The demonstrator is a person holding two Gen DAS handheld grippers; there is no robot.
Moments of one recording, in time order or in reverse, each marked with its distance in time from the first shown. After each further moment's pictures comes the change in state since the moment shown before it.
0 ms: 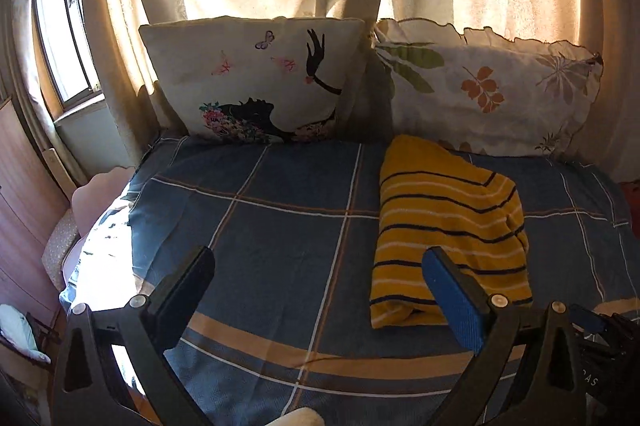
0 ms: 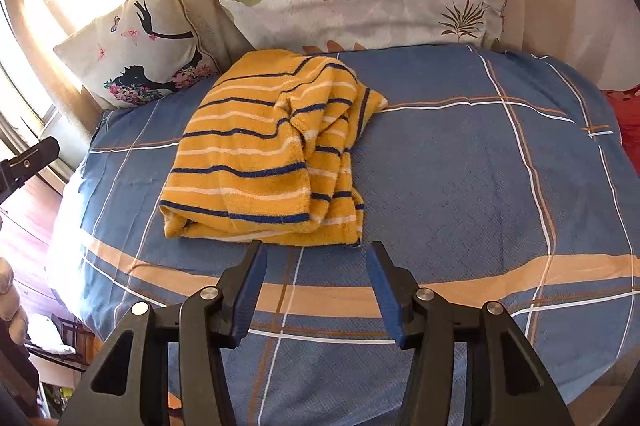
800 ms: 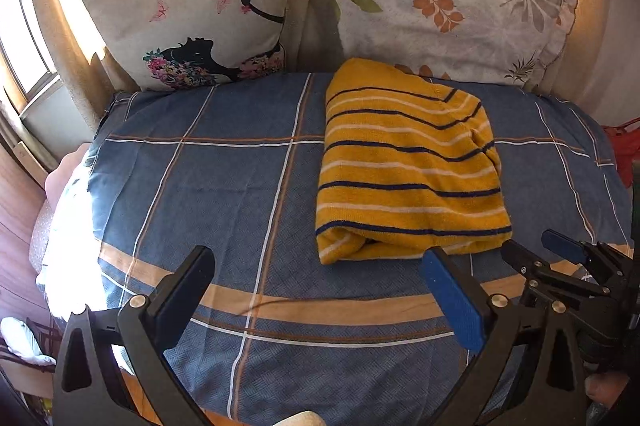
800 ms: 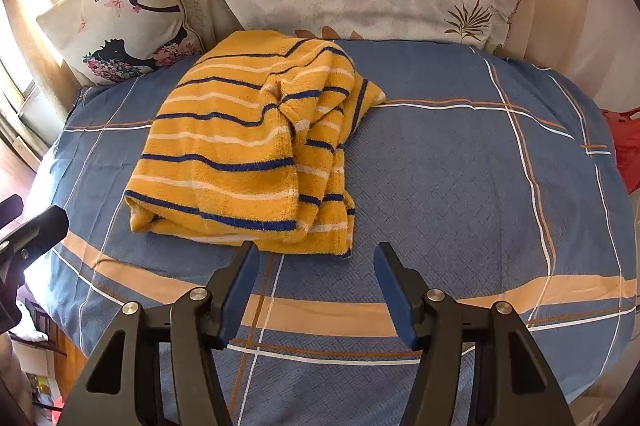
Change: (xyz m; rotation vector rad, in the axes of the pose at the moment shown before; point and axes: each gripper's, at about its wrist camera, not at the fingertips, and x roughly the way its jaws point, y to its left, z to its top) left arm 0.018 -0.039 -0.033 0.079 0.186 -0.102; right arm 0.029 0.006 0.007 -0.058 0.039 -0.092
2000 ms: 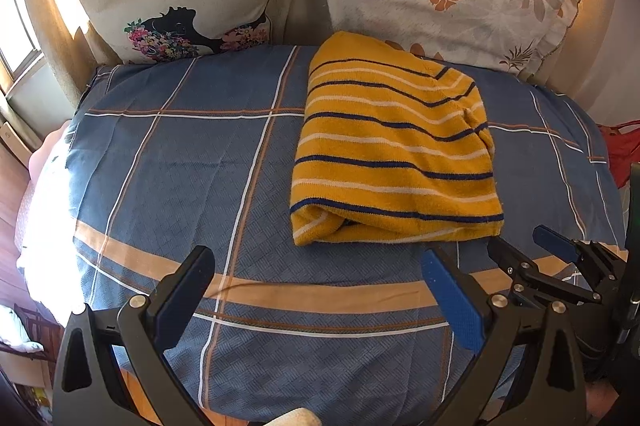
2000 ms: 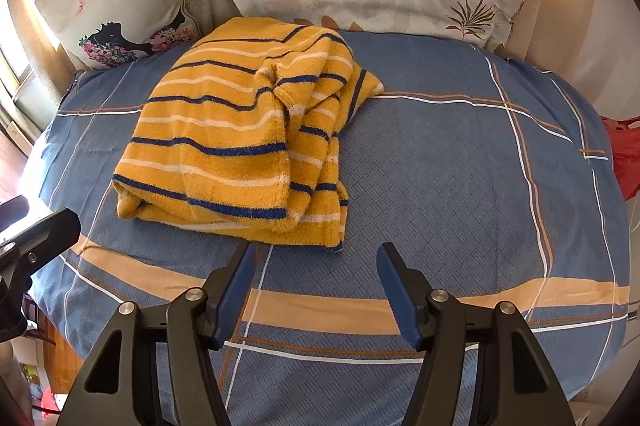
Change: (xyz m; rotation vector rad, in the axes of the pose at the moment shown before) left arm 0.018 -0.007 -0.005 -0.036 0.081 -0.056; right arm 0.006 0.002 -0.006 -0.043 0.020 -0.030
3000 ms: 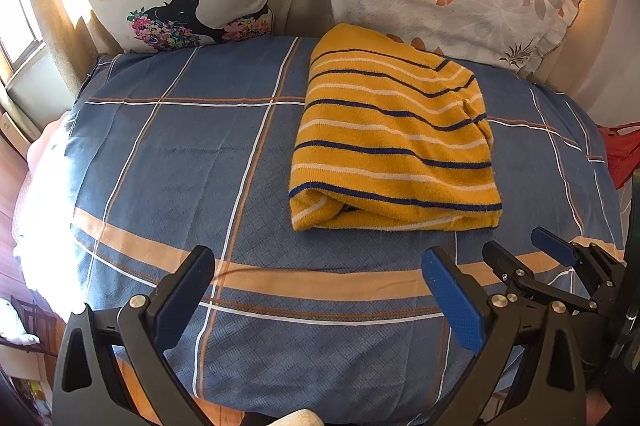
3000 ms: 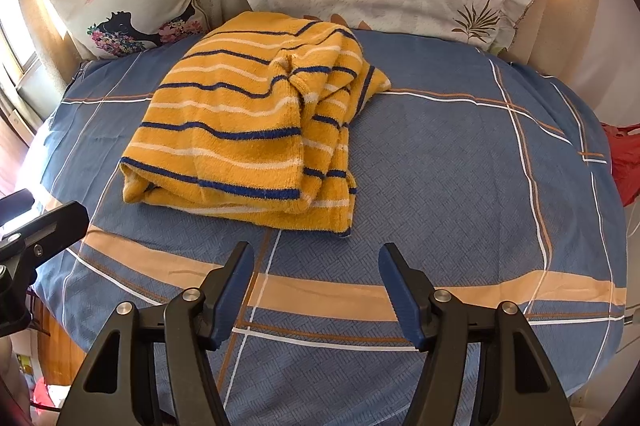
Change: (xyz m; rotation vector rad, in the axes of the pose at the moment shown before) left arm -0.001 0.001 -0.009 -0.025 0.019 -0.005; right arm -0.004 0.010 -0.011 -0.028 -0.003 -0.007
